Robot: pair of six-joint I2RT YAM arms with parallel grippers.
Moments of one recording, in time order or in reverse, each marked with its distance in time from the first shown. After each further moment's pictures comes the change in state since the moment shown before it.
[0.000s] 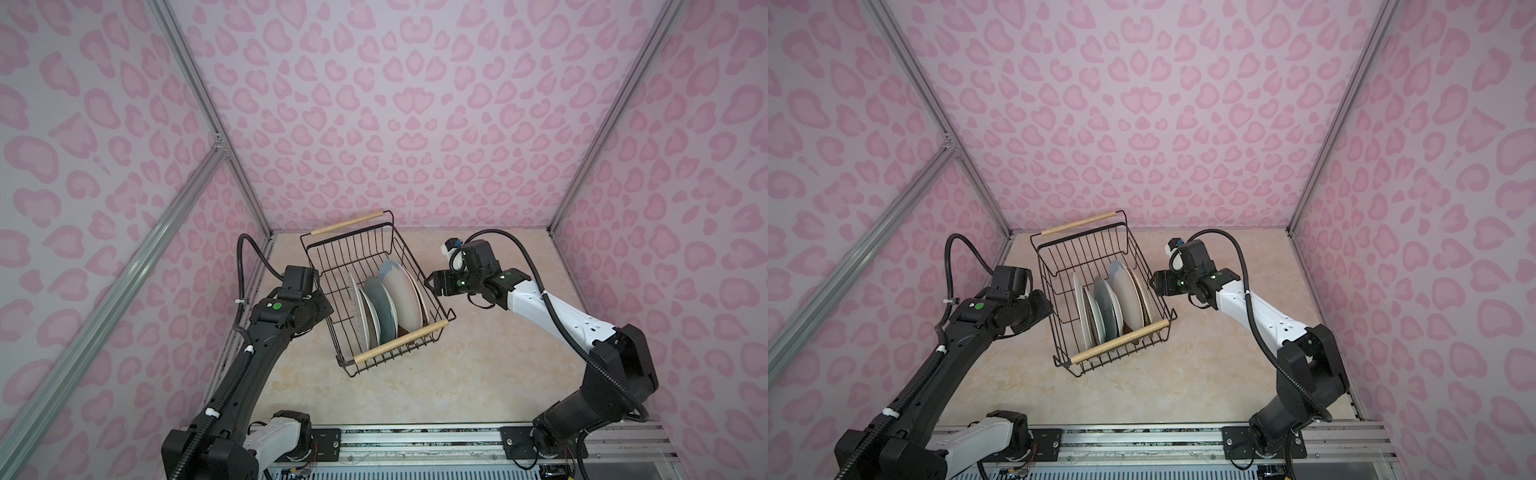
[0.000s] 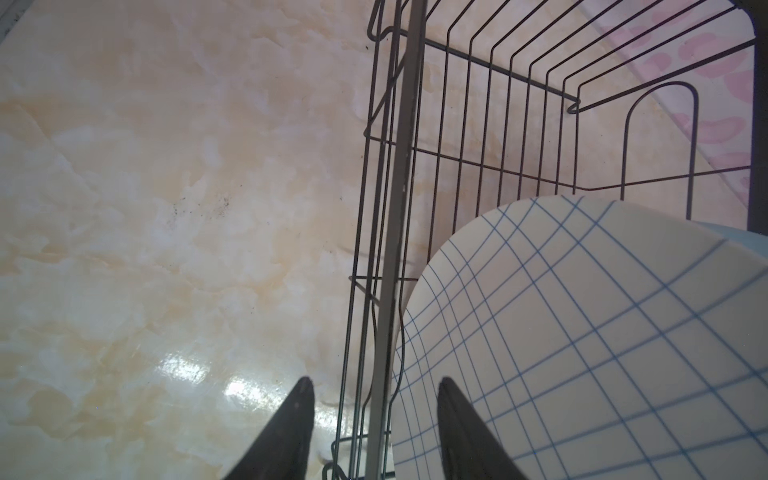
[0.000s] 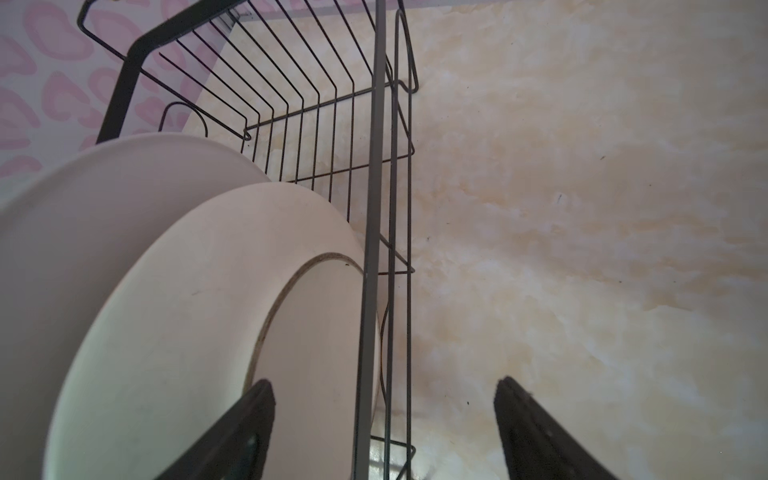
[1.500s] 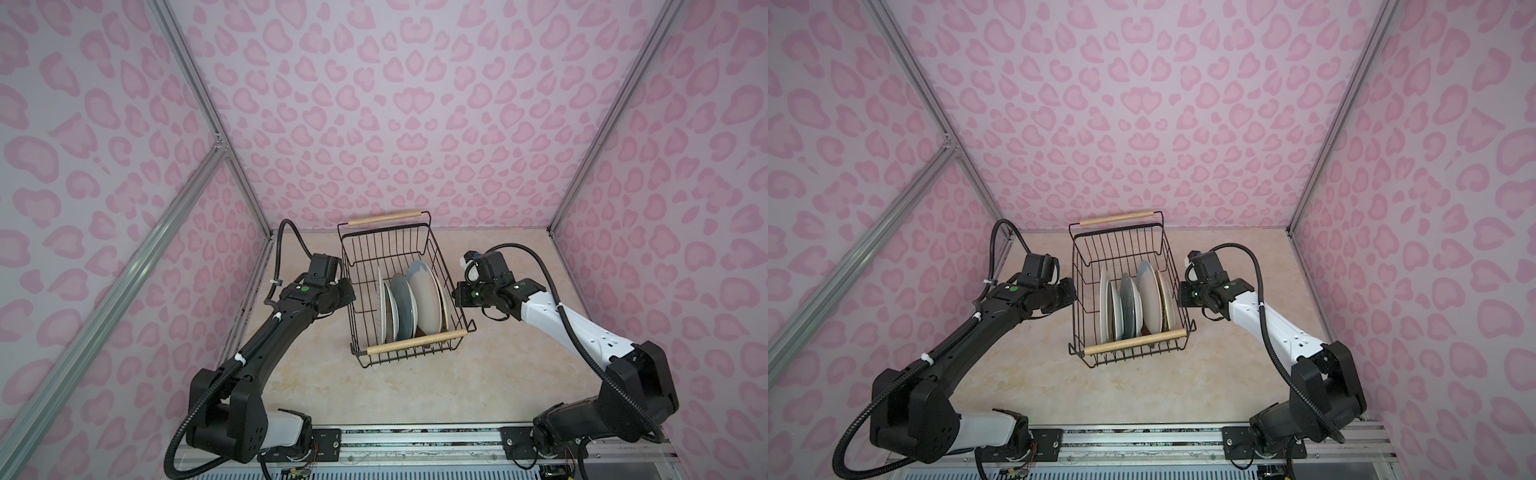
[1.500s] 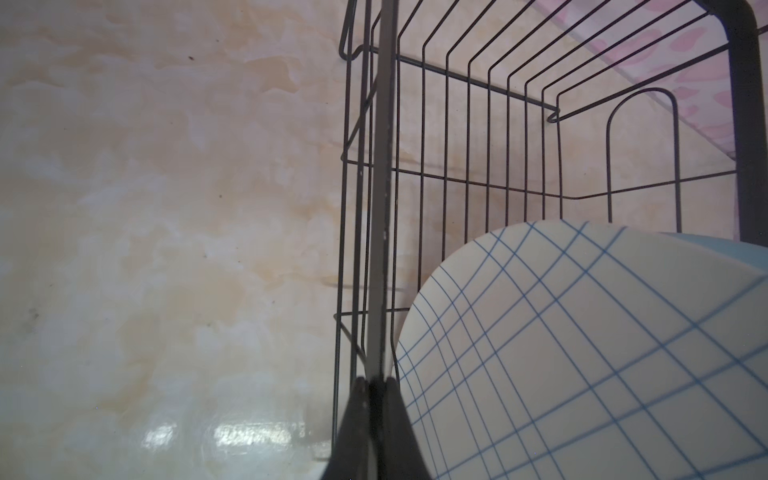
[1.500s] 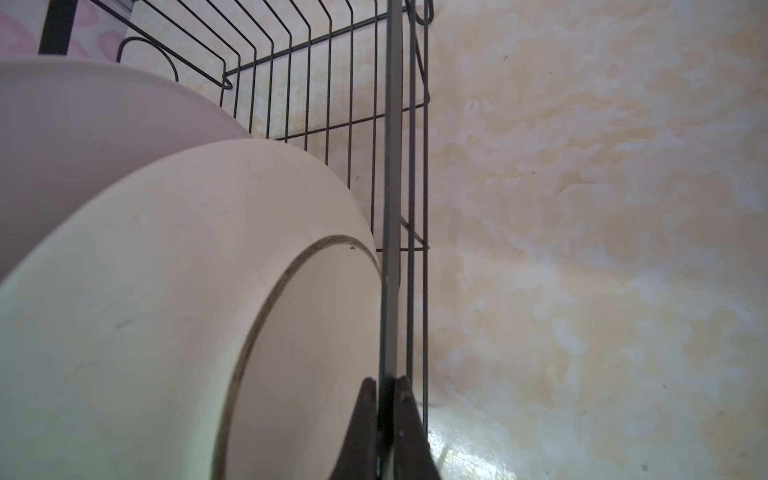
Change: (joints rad) left arm -0.129 0.253 0.066 0.261 0.126 0.108; right arm -0.087 -0.170 -0.180 -0.086 0.074 0.095
